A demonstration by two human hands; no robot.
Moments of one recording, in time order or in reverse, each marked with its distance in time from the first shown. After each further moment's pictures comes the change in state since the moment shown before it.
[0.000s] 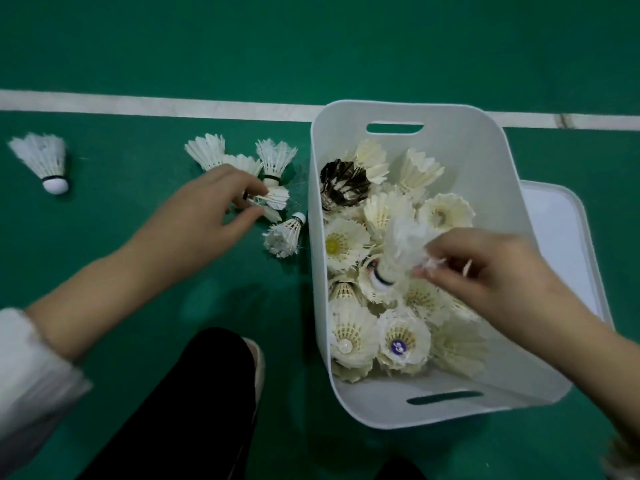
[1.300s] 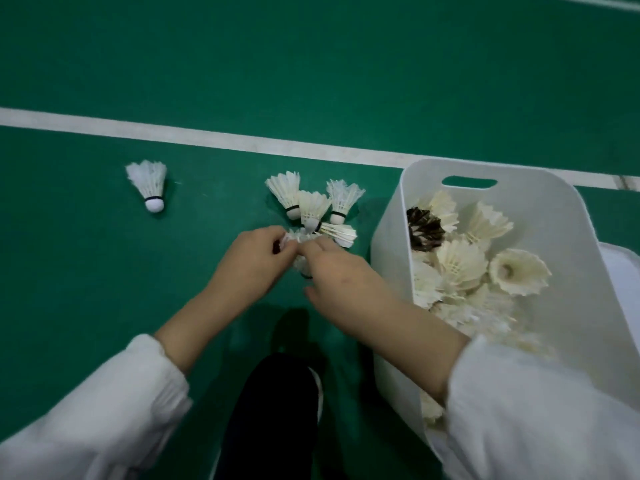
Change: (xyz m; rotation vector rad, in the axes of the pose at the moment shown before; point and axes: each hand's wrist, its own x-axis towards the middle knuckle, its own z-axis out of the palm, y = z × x) left_hand -0.019 -0.057 0.003 -0.110 0.081 -0.383; right_hand 0.104 -0.141 0.119 -0.196 -0.321 -0.106
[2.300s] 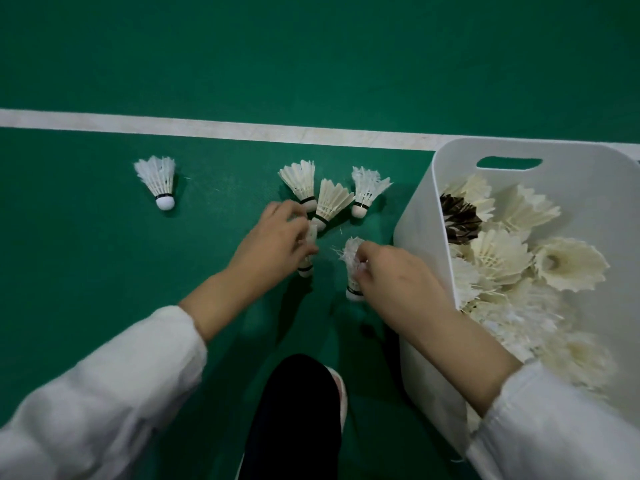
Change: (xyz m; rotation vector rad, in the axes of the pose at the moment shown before) left_hand 0.032 -0.031 0.012 0.290 -0.101 0.279; right_hand 0.004 0.037 0.018 0.047 0.146 0.145
